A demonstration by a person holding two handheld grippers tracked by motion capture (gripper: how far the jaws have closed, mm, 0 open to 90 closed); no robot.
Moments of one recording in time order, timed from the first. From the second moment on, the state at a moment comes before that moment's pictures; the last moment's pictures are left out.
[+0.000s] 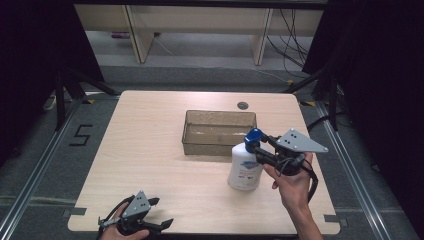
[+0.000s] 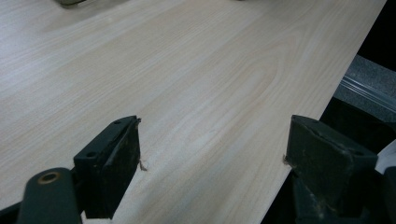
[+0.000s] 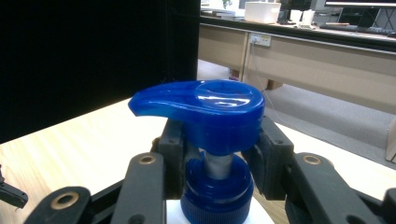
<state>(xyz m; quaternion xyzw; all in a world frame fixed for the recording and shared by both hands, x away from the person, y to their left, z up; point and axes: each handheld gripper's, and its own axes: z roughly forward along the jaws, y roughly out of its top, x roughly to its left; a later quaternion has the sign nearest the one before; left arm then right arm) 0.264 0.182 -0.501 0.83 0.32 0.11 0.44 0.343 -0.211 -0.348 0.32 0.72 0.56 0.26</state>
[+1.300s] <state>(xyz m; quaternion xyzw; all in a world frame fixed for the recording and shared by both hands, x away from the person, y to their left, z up) 0.265 0.183 -0.500 0.83 0.31 0.11 0.44 0.352 -0.210 -0.302 0.30 0.70 0.60 0.26</state>
